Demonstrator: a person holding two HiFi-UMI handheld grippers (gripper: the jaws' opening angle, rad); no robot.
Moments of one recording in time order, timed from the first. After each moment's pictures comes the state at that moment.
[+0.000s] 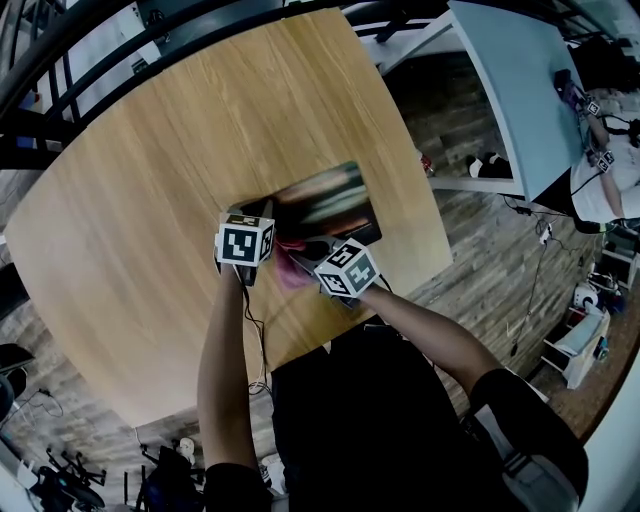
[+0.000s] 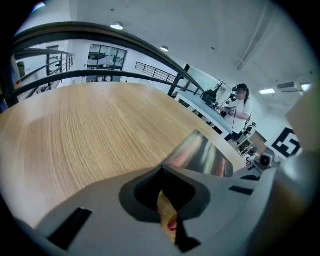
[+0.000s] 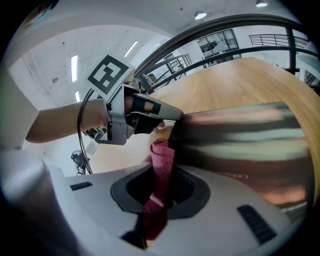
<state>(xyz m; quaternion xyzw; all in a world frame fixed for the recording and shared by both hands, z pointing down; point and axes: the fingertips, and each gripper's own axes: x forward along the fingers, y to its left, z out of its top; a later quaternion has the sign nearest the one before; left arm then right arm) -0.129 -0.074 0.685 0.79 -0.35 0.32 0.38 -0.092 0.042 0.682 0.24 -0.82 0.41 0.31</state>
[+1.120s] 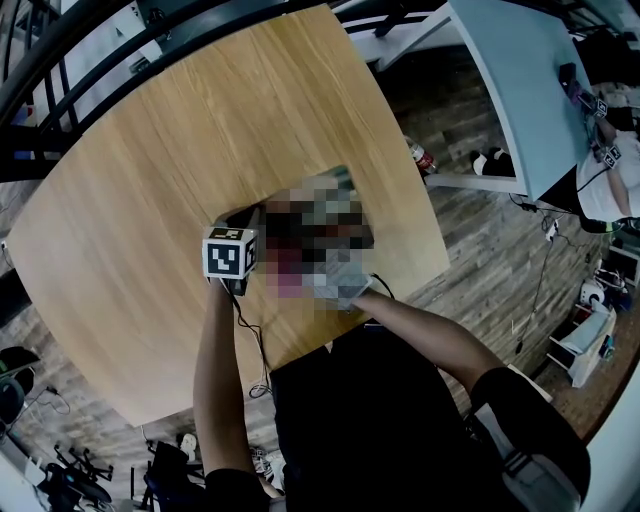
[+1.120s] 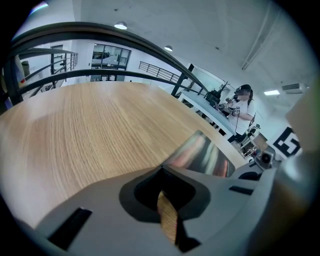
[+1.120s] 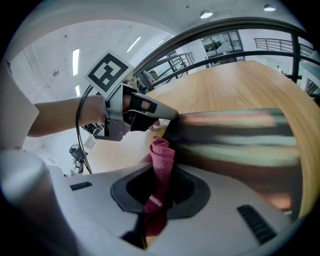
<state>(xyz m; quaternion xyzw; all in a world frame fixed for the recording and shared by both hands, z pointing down) -0.130 -0.074 0.685 0.78 -0.37 0.32 0.39 -0.075 0.040 0.684 0.23 -0.82 0.39 0.34</state>
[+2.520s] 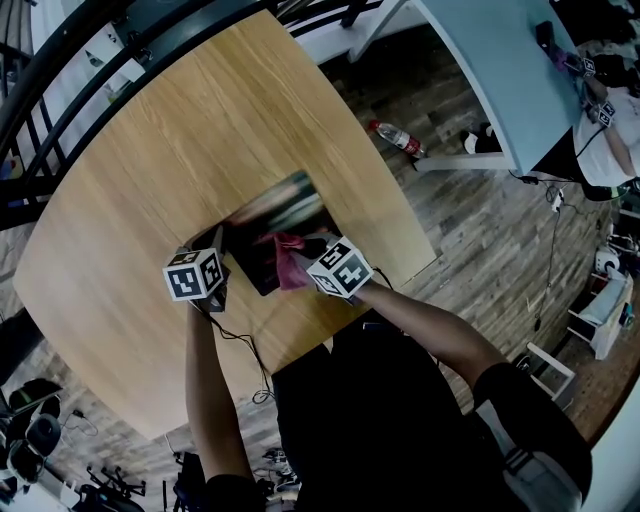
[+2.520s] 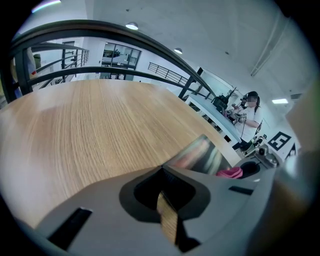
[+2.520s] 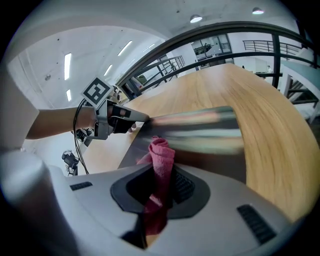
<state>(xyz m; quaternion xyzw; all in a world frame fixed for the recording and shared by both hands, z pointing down) -0.143 -0.076 0.695 0.76 -0.40 0.30 0.42 0.001 0.020 0.694 0.28 -0.80 0.40 0.33</state>
